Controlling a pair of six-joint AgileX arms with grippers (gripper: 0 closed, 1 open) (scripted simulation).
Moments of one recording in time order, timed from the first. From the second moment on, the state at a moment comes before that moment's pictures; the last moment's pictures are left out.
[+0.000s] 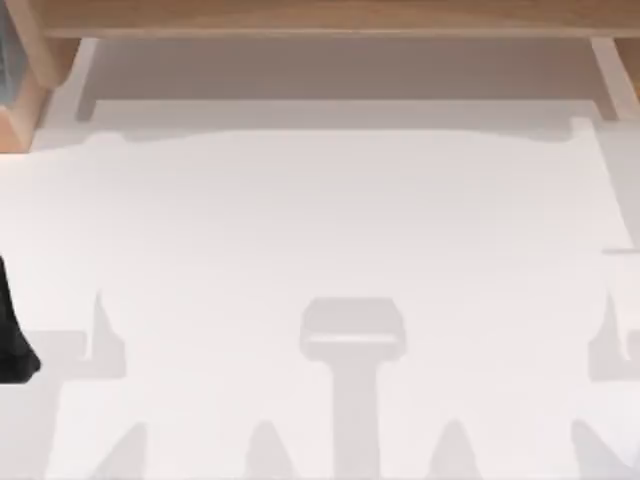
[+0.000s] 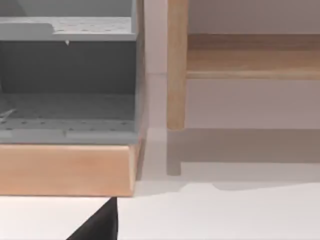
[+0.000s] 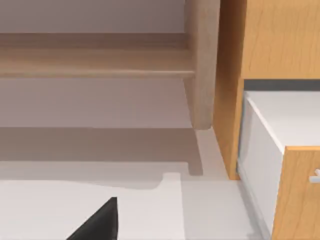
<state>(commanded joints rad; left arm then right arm) 0.00 0.00 0.00 0.00 0.00 0.00 0.00 0.00 0.00 0.00 0.00 0.00</state>
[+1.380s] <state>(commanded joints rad) 0.00 0.00 0.00 0.00 0.00 0.00 -0.26 1.85 1.76 -0.99 -0.13 -0.29</state>
